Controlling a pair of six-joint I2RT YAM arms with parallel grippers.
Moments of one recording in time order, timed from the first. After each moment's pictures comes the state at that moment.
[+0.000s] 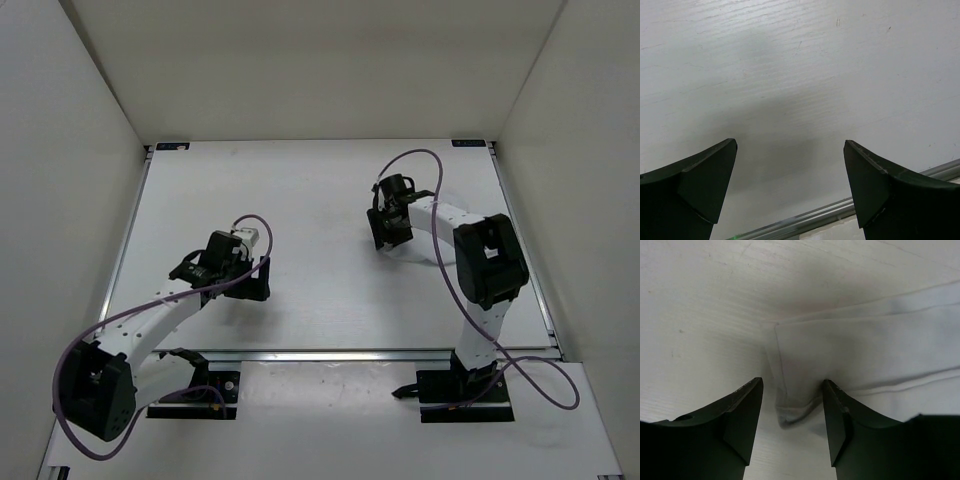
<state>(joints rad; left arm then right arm) -0.42 1.08 0.63 -0.52 0.07 -0.24 0.35 1.88 1.26 -0.51 -0.03 0.09</state>
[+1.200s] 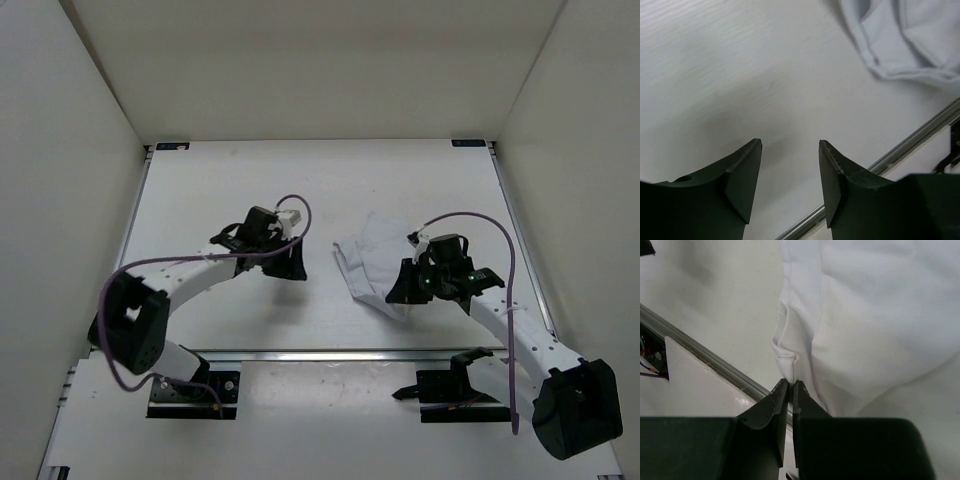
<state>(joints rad) -0.51 1.37 0.80 -0.35 0.31 -0.30 0.33 0.98 0.60 -0.51 -0.47 0.34</state>
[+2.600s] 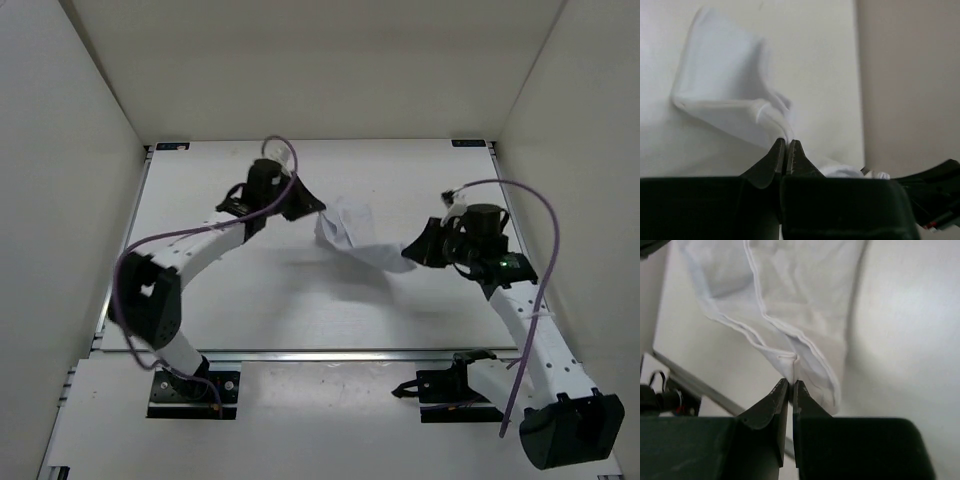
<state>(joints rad) -0.52 1.68 1.17 -0.04 0.28 -0.85 0.16 0.94 0.79 -0.56 -0.49 0.34</state>
